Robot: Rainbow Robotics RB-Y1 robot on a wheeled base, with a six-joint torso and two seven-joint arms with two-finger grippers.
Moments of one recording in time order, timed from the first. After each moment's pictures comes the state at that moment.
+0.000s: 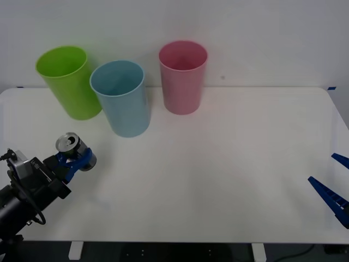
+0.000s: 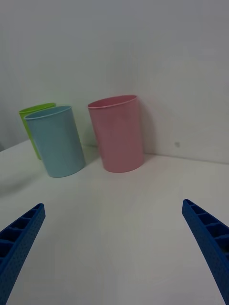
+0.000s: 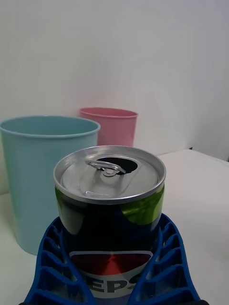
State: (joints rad) right arm 0.35 -0.40 -0.52 -1.66 0.96 -1.22 0.00; left arm 0.16 0.29 0.31 -1.60 -1.01 -1.03 -0.17
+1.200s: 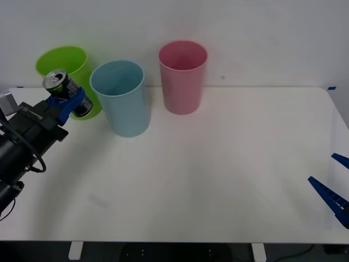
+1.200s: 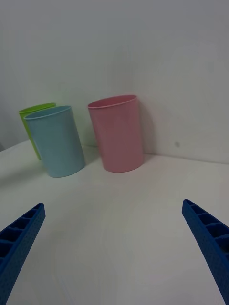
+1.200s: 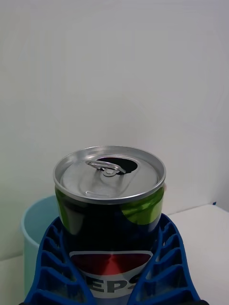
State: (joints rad) right arm 0.35 -0.40 -0.52 -1.66 0.96 -1.22 0.00; left arm 0.00 0.29 0.32 -1.86 -1.24 -0.75 0.31
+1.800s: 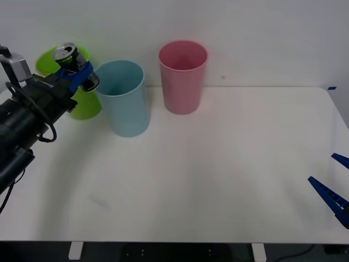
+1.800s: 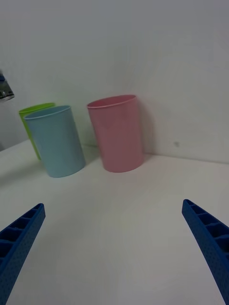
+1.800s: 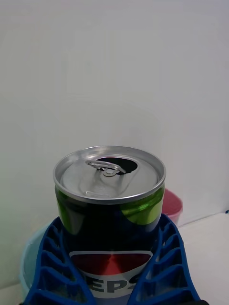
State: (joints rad) right arm 0.35 -0.40 -0.52 -1.66 0.96 -1.22 0.00; left arm -0.21 0.29 0.31 -1.74 -1.41 -0.72 0.42
